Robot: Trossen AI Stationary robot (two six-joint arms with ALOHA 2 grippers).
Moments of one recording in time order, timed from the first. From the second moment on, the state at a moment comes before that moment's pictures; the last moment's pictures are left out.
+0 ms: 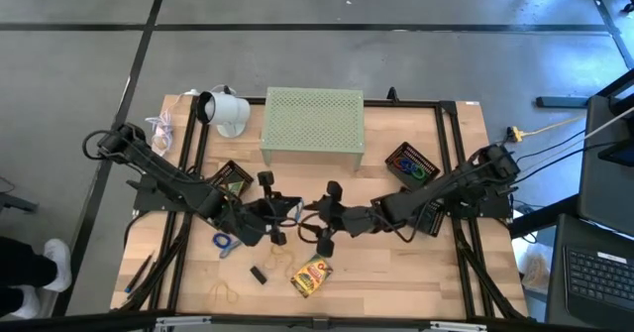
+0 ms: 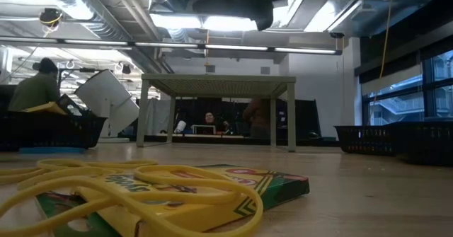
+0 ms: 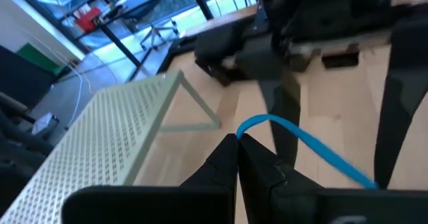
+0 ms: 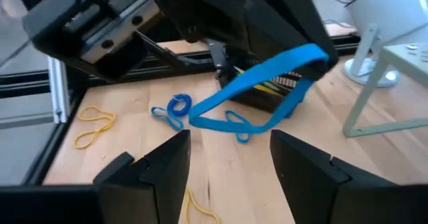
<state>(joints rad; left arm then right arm) -0.52 1.41 1.03 -0.25 -0.90 -0.04 0.39 1.79 1.15 0.27 0.47 0.25</state>
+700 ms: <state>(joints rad) -0.51 1.41 1.03 -0.20 -0.90 0.02 0.37 1.79 1.15 0.37 0.32 0.06</state>
